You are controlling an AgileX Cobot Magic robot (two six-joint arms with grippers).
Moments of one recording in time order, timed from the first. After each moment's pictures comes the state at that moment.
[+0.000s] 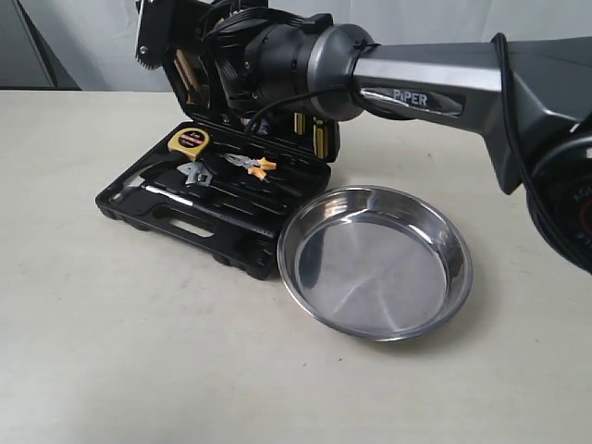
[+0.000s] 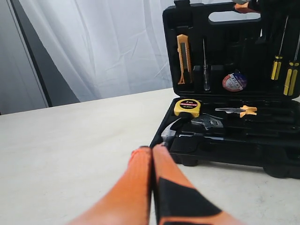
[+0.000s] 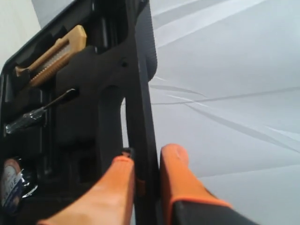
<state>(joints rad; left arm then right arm) -0.02 0.00 0.00 0.05 0.19 0.03 0.79 2.18 -1.79 -1.51 0.55 0.51</state>
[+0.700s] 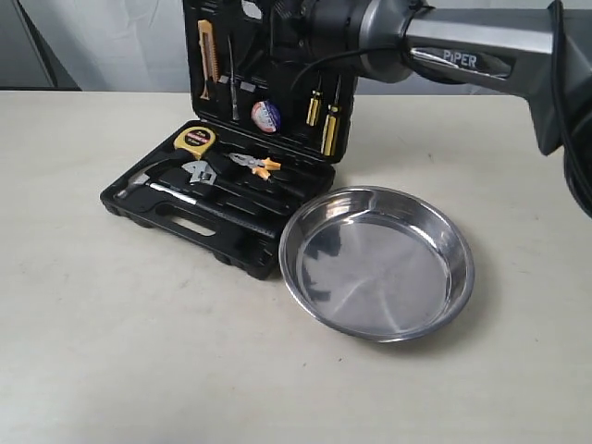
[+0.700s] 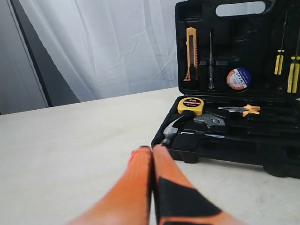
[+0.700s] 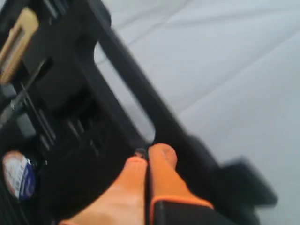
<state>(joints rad) -0.02 0.00 0.00 0.05 0.19 0.03 0.68 2.16 -1.80 -1.24 0.61 0.75</state>
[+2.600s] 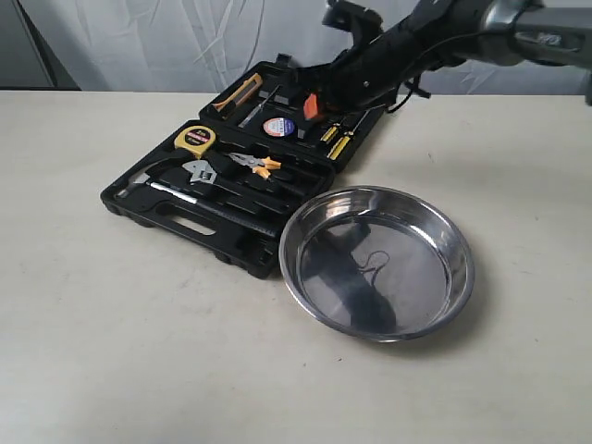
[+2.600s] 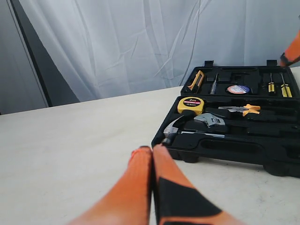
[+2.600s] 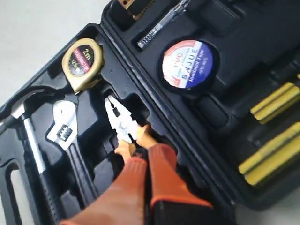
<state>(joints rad) -0.02 0.00 0.00 0.05 0.19 0.03 0.31 2.27 -1.81 0.78 0.71 -0.51</state>
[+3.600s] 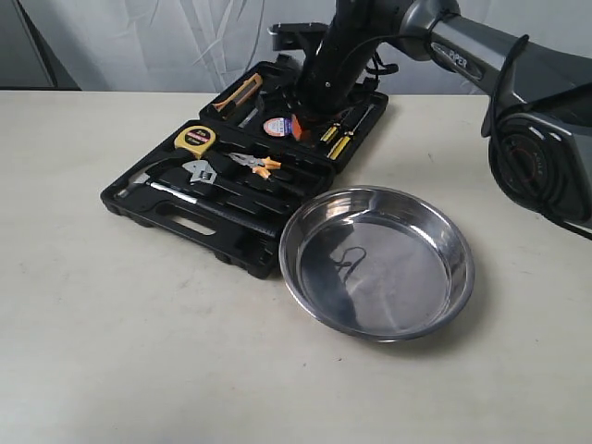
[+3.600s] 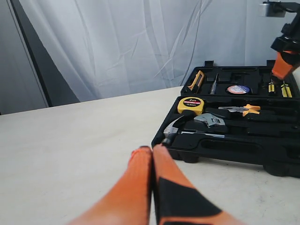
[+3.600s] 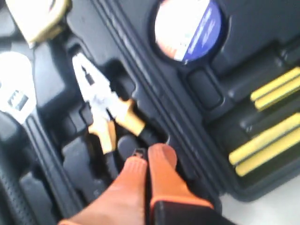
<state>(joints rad) -0.02 0.00 0.00 0.05 0.19 0.03 0.42 2.49 -2.32 0.27 1.10 -0.13</state>
